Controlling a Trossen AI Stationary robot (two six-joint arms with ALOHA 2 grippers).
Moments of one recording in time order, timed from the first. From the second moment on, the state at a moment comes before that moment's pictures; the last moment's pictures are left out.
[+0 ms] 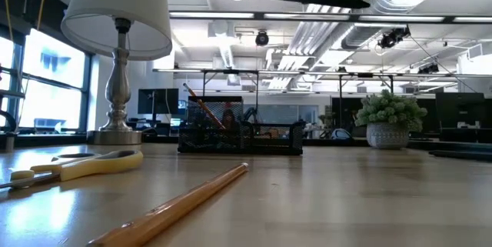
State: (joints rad) left arm 0.06 0.70 0.82 -0.20 -0.18 0.08; right arm 0.64 1.71 1.02 0.04 1.27 0.42
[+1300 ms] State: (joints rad) left arm 0.06 0.71 0.82 -0.19 -0.16 0.08; right arm 0.18 1.66 1.02 0.50 0.61 0.00
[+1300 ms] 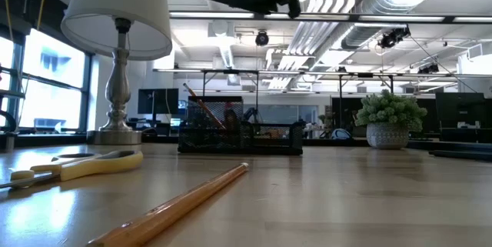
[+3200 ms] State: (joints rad) left arm 0.06 0.73 0.82 -0.29 -0.10 -0.01; right arm -0.21 1.93 1.02 0.82 0.01 0.13
